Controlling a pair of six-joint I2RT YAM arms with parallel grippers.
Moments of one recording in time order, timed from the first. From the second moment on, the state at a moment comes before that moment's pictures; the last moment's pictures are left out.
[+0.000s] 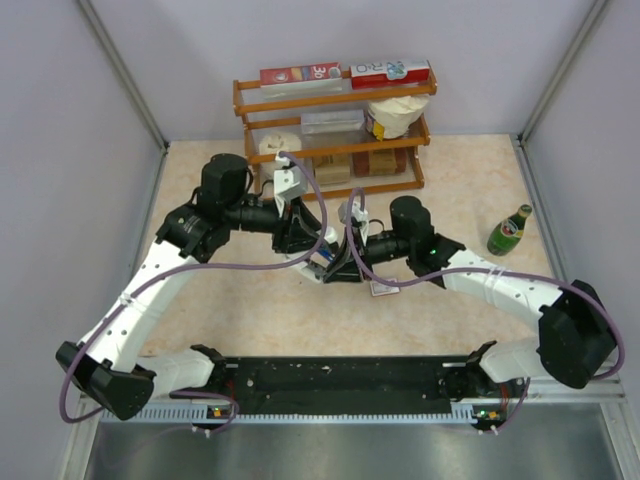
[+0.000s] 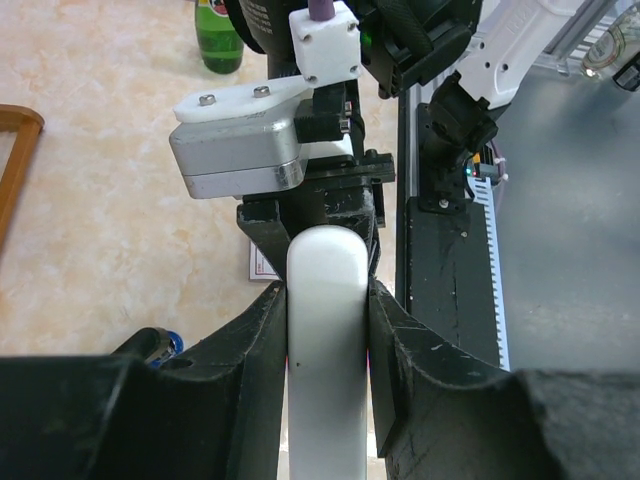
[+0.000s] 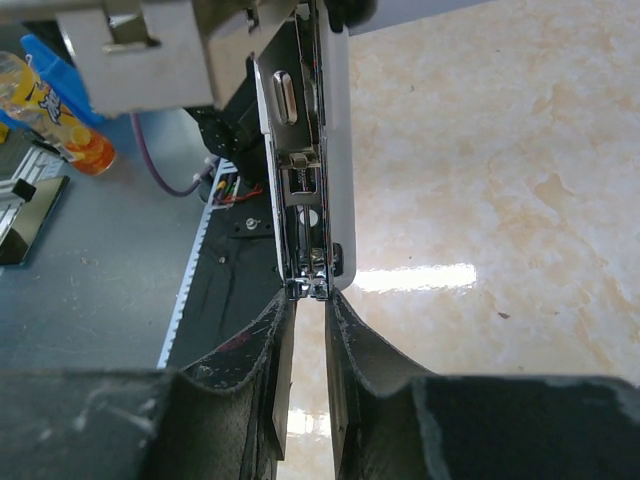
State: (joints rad) left arm -0.51 1.19 1.35 -0.61 0.97 0.22; right arm 0.73 1.33 0.86 0.20 -1.00 0.06
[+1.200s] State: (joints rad) left arm -0.48 1.12 1.19 -0.49 0.92 0.24; right arm 0.71 1.22 0.90 0.03 -0.92 -0.10
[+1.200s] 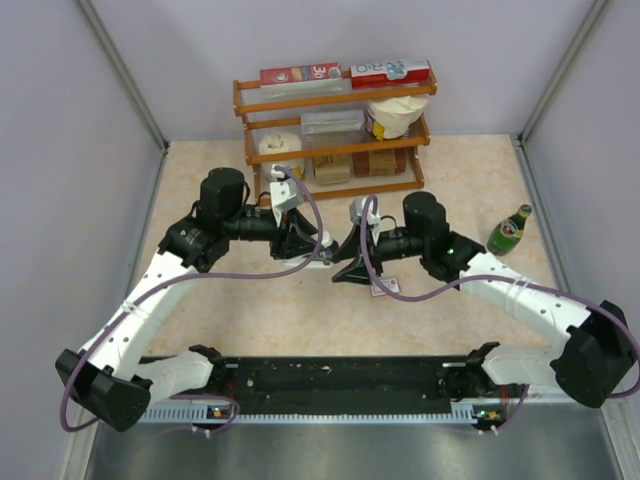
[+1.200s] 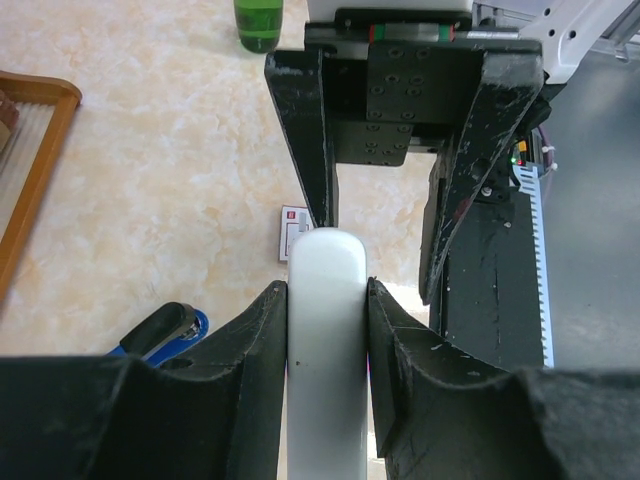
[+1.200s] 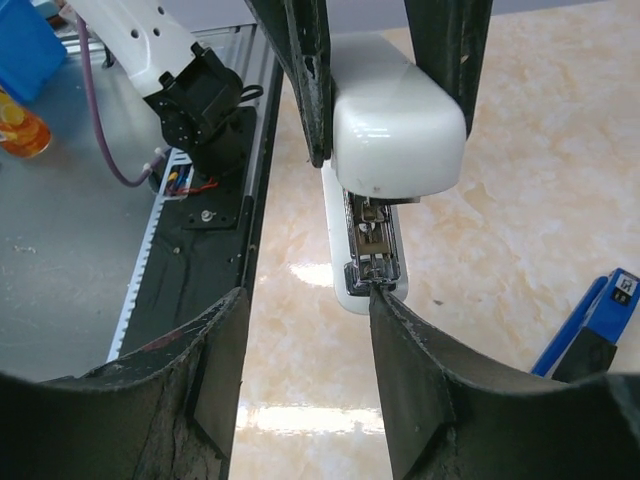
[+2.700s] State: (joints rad) left arm -0.49 1.14 1.16 -0.45 1.00 0.19; right arm 0.75 1.35 0.97 0.04 -0.97 -0.08
